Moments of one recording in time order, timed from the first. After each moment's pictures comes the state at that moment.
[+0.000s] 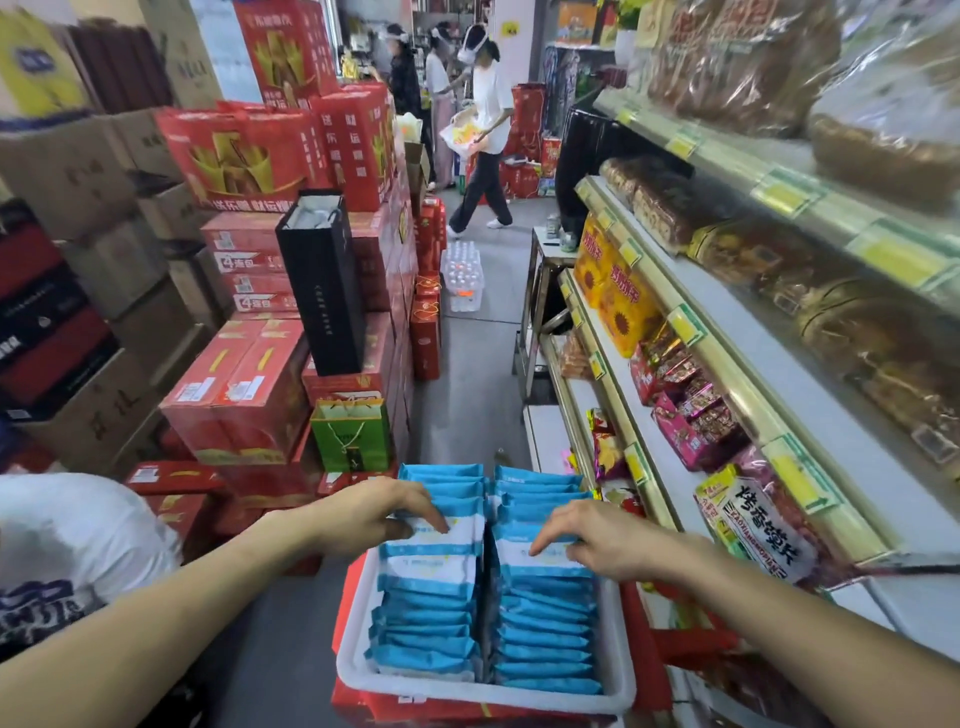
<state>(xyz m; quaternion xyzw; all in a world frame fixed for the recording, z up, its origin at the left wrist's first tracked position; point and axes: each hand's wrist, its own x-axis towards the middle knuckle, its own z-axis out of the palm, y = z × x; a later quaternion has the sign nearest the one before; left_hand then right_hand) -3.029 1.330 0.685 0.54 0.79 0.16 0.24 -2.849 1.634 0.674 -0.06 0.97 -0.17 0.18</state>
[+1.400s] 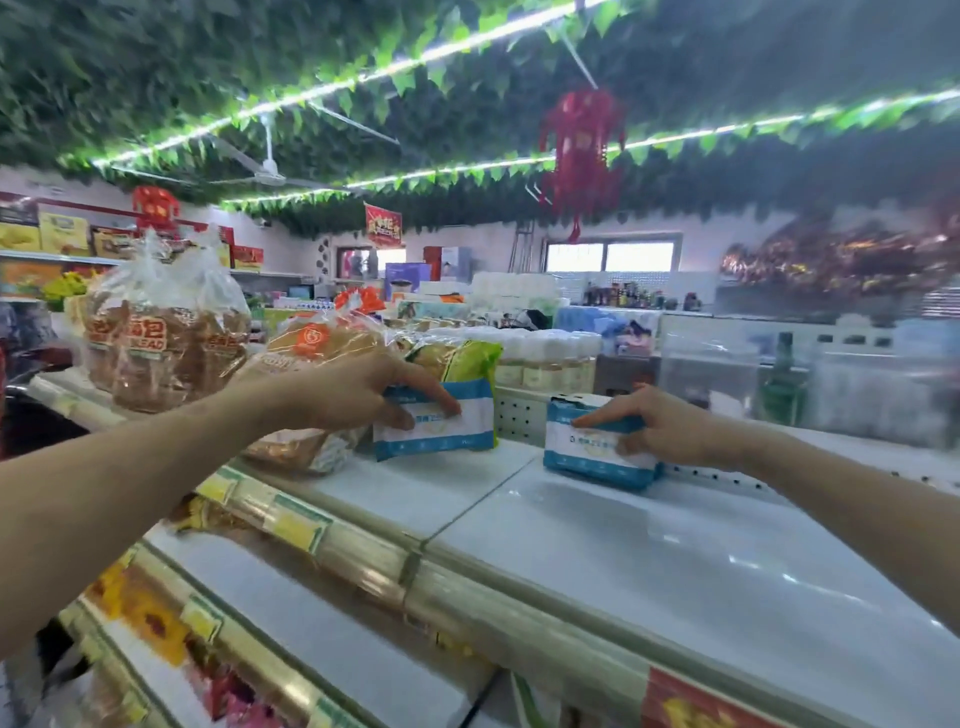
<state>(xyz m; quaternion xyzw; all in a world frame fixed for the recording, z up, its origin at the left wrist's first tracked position) -2.838 1.793 1.098 0.84 0.48 0.21 0.15 -2.455 1.861 1.063 0.47 0.85 -0.15 -0.19</state>
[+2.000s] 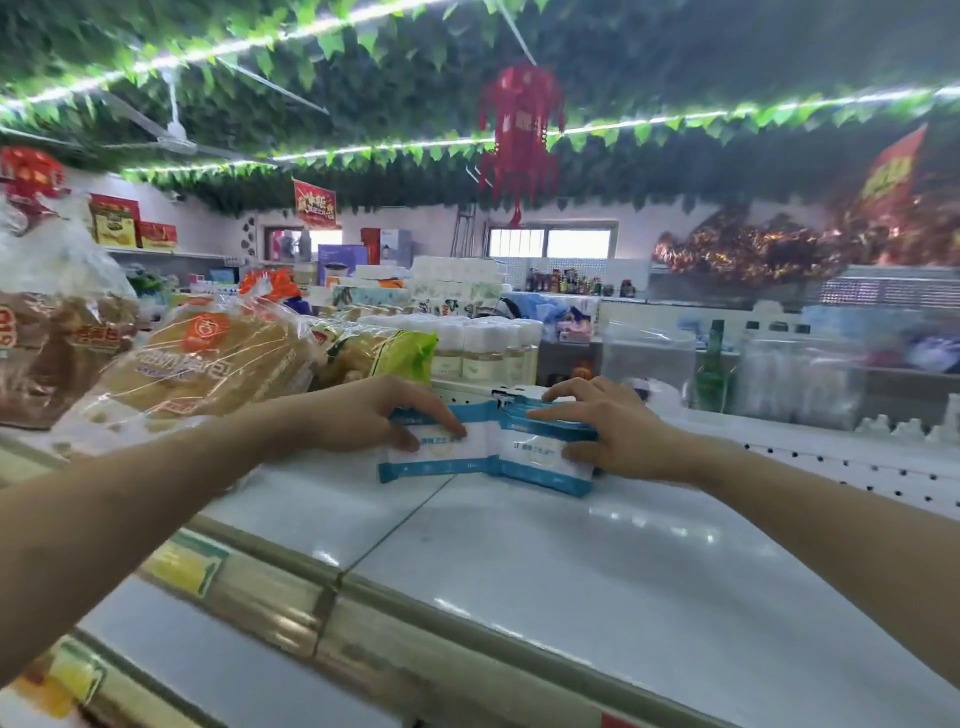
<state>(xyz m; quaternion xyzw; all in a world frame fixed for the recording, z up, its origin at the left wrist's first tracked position) -2.776 1.863 1.070 0.87 0.41 0.17 0.20 -2.435 1.896 1.040 0.46 0.86 0.16 -0.14</state>
